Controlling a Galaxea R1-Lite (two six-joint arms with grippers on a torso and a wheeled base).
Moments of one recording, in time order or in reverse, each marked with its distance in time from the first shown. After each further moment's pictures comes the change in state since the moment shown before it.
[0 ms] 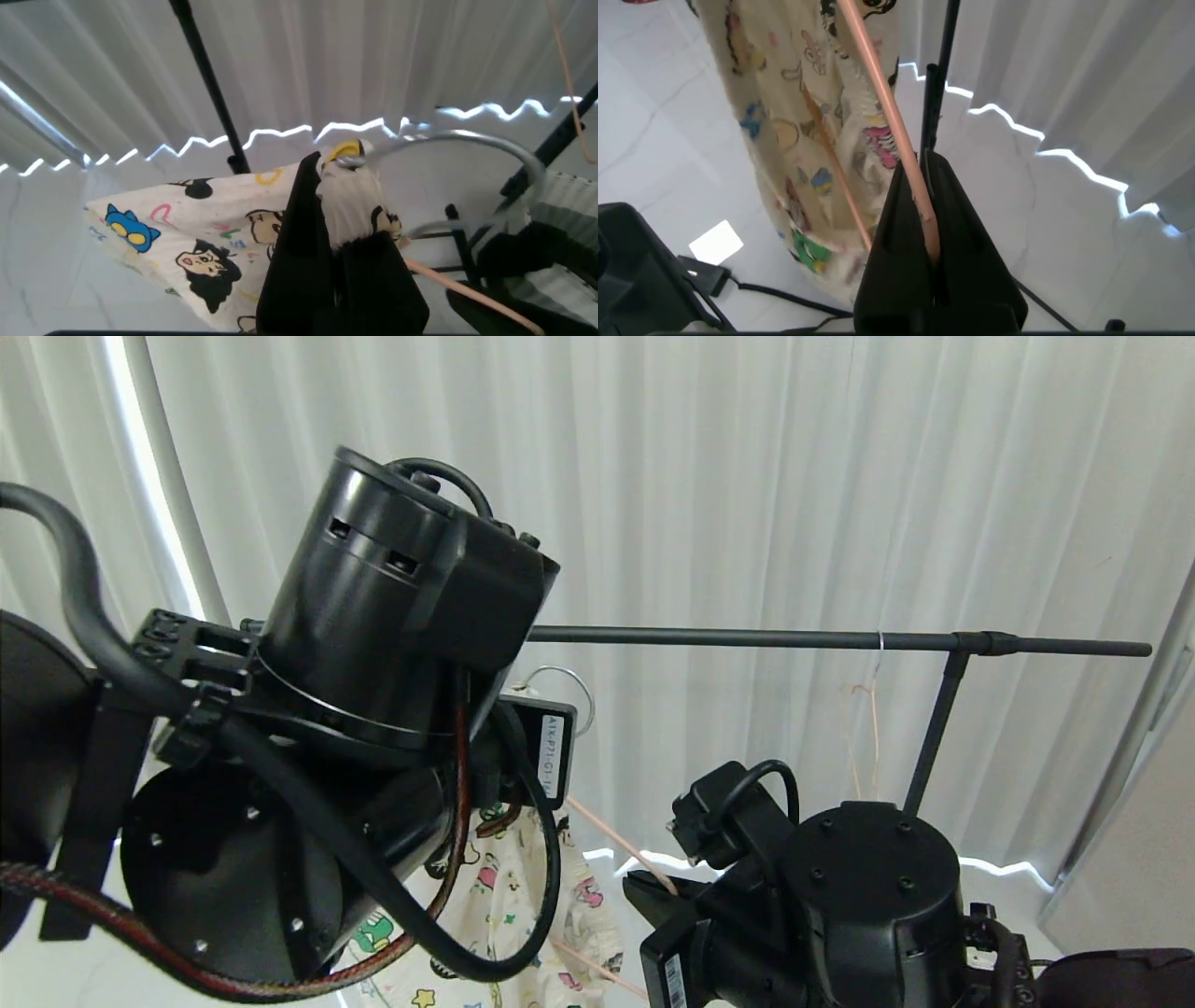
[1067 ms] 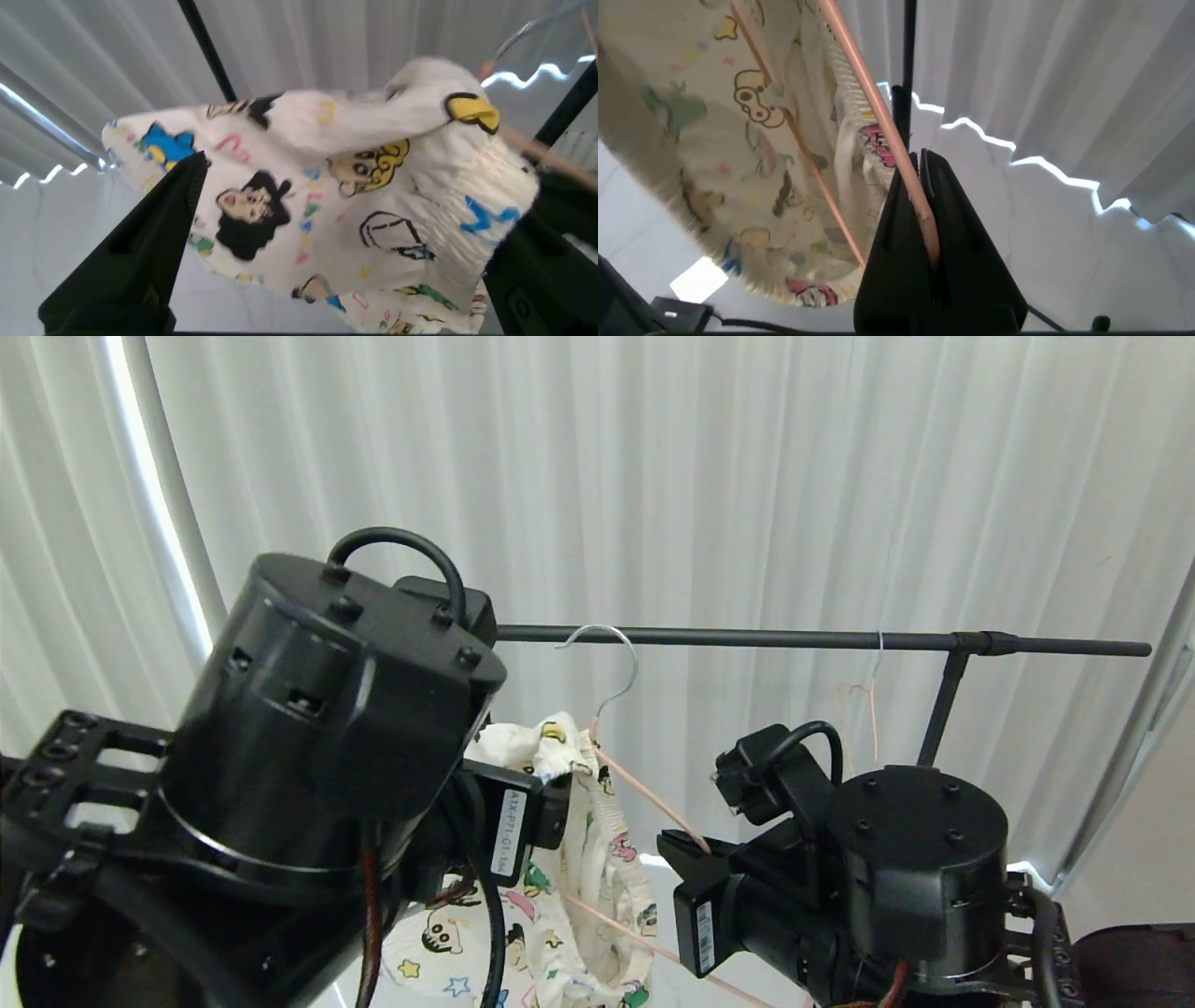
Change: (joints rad) left arm -0.030 -0.085 0.154 0.000 0.009 0.027; right arm -0.059 -0.046 0.014 -0.015 -0.054 0.001
